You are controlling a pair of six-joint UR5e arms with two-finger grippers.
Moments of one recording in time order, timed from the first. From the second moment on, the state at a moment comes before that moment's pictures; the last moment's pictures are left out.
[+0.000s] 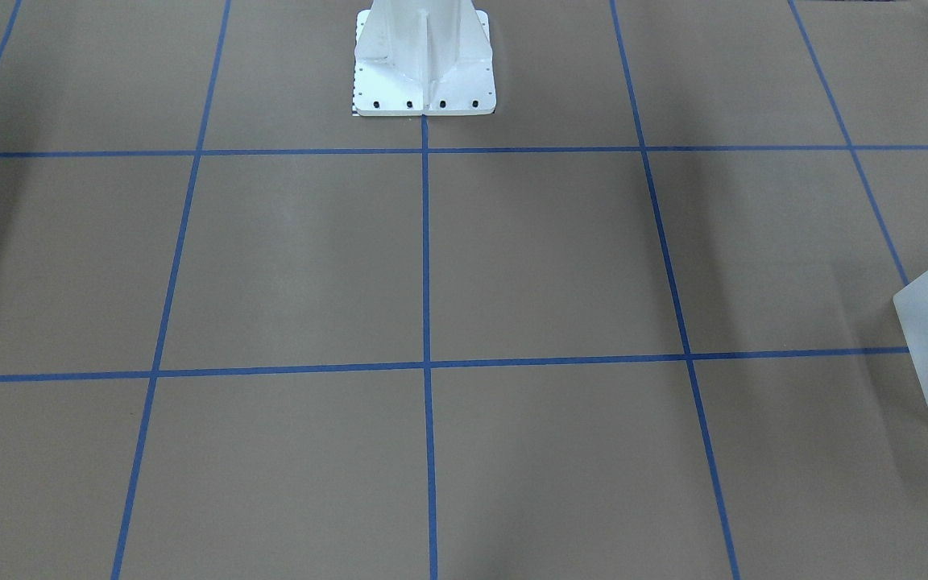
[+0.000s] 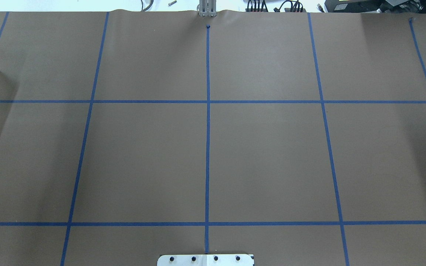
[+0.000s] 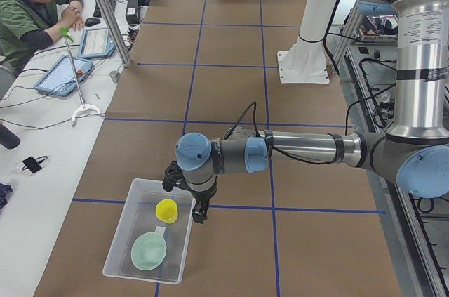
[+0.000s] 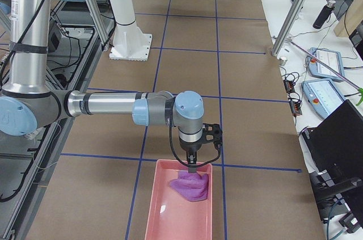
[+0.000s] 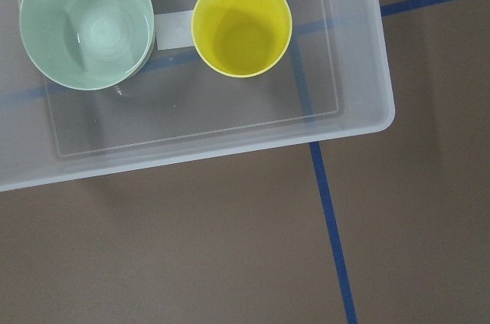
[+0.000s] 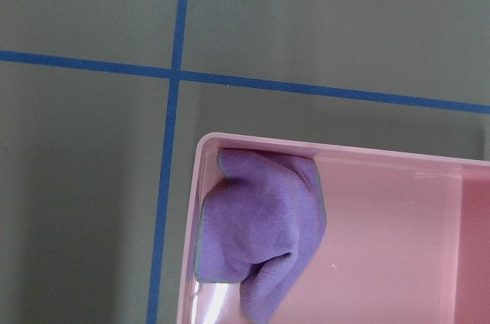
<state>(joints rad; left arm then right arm) -1.63 -1.50 -1.68 -1.43 -2.33 0.34 1.64 -1.72 1.79 -1.59 2.19 -0.10</state>
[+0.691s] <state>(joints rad) -1.63 -1.50 -1.68 -1.43 -2.33 0.34 1.64 -1.72 1.79 -1.59 2.23 -0.10</state>
